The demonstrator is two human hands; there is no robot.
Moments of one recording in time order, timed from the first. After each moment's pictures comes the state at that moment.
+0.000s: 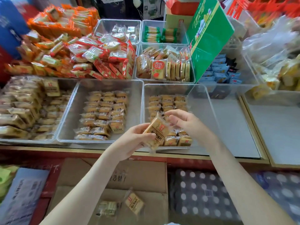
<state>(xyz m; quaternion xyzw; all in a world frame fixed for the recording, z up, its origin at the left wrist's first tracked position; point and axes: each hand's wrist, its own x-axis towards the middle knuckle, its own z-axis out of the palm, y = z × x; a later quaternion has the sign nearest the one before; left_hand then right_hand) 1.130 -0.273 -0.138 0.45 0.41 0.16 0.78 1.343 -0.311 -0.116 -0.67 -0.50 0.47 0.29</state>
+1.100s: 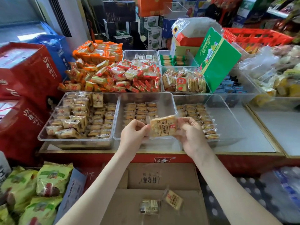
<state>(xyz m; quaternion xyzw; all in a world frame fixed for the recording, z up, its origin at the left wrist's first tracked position) 0.953 -0.298 -0.085 0.55 0.54 0.36 0.53 1.118 -0.351 -0.073 -0.54 -0.17 0.50 0.66</state>
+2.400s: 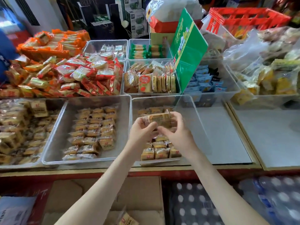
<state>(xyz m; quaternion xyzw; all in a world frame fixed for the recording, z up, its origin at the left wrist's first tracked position) 1.209 -0.263 -0.131 0.48 0.50 0.33 0.64 1.338 -0.321 -0.127 -0.74 -0.47 0.29 0.39</state>
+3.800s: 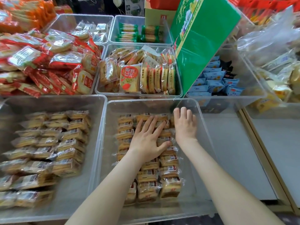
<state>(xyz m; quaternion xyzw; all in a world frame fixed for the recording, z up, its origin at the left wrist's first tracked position) 1.317 -0.145 -0.297 0.91 0.40 -0.04 0.13 1.469 -0.168 -0.279 -0.82 -0.56 -0.04 -0.04</state>
